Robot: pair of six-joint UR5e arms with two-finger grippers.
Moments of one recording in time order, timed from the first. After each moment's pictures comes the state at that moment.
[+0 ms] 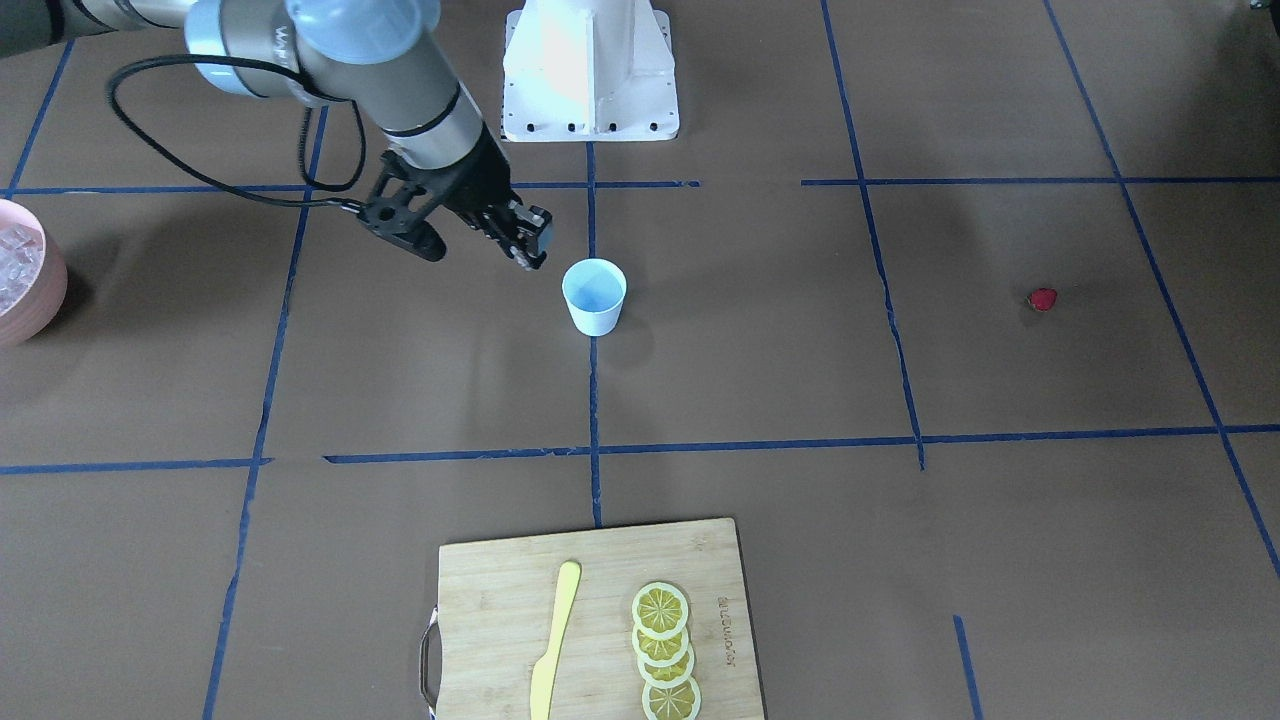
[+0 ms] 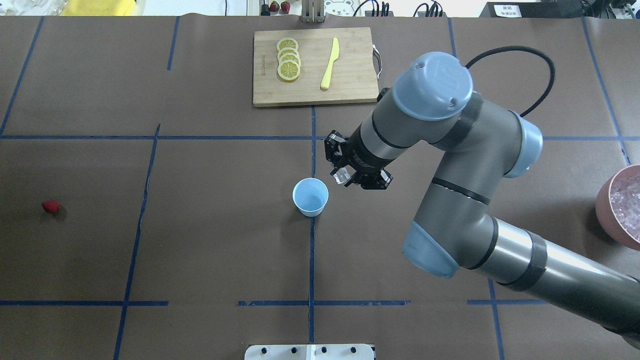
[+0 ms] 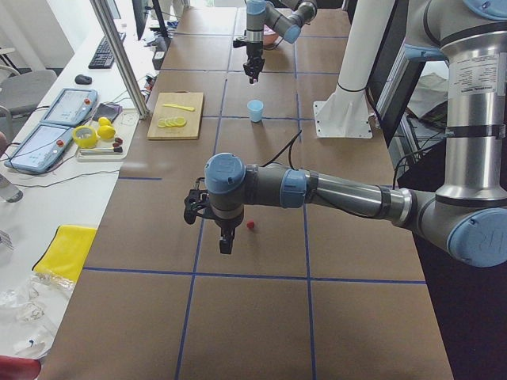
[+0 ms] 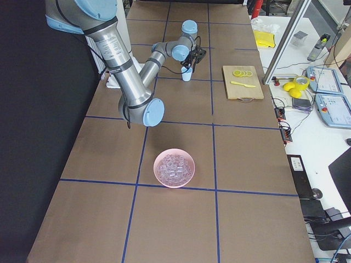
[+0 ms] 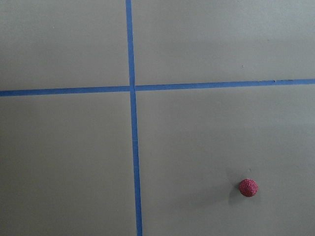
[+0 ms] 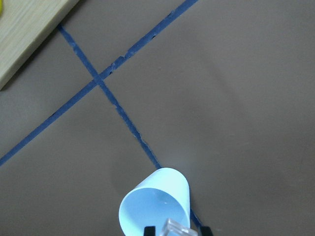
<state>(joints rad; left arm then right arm) -1.59 -1.49 -1.85 -1.45 -2.44 0.02 0.59 -0.91 1.78 -1.47 2.03 1.87</state>
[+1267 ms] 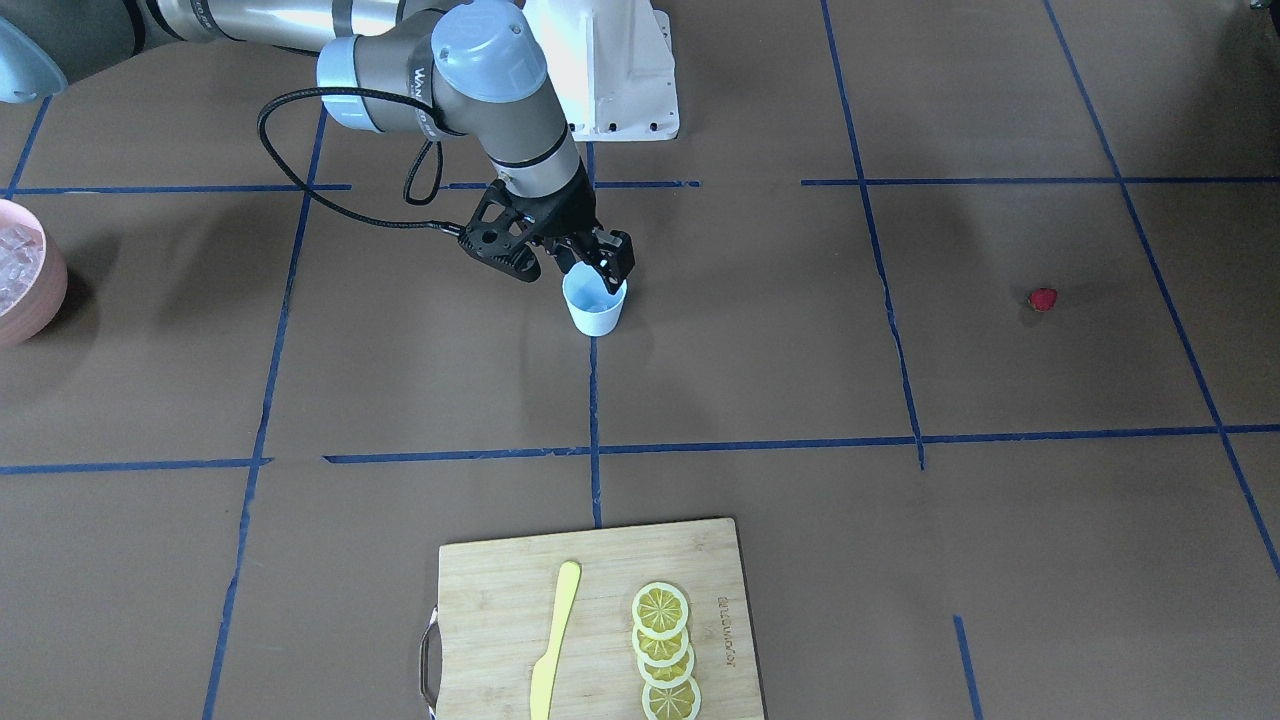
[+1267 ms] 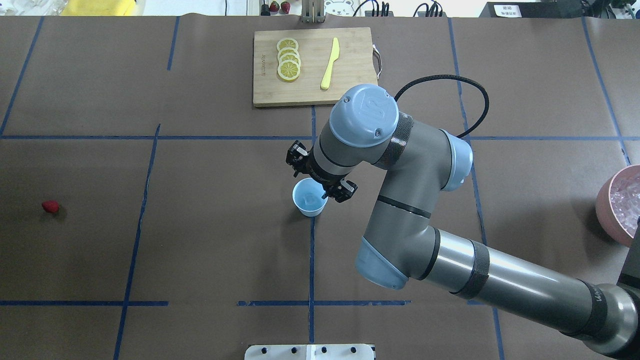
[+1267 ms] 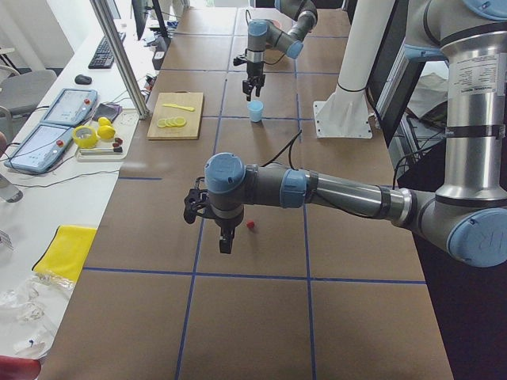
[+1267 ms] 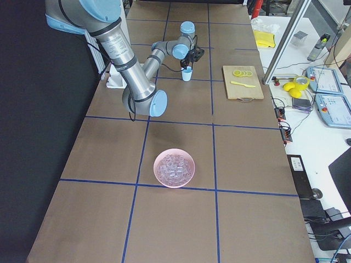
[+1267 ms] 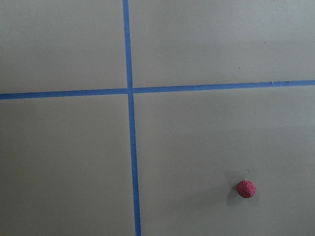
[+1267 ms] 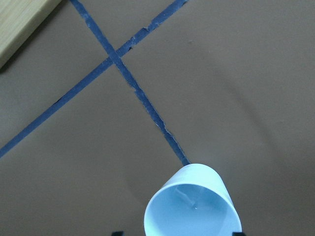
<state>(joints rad) -1.59 -1.49 -1.85 -1.45 -2.45 0.02 0.52 -0.82 1.65 -1.43 1.94 1.89</state>
